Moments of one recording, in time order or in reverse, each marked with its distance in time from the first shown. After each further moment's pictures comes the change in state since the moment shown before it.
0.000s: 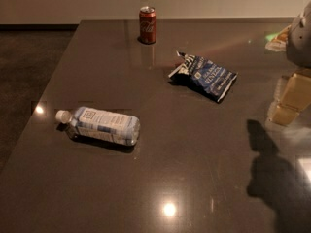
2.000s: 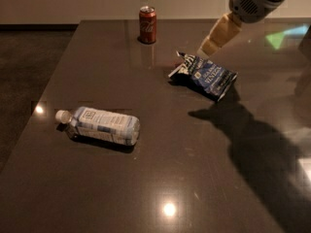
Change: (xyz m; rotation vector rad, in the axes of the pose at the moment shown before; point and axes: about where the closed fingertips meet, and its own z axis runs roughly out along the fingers) arm -0.094 -0.152 0.036 0.198 -0.222 0.337
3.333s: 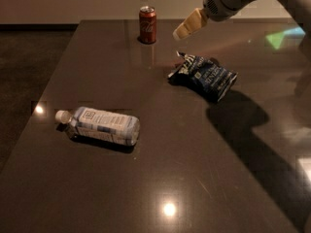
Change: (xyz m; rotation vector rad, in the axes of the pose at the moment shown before) arm -0.058 -0.061 0.091 0.091 -0.153 0.247
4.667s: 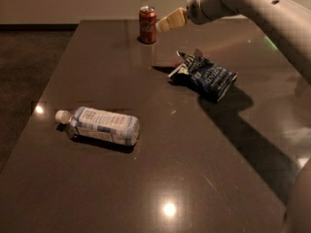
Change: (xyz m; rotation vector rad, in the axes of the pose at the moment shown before) arm -0.048 0.003 0.057 -0.018 -0.242 0.100
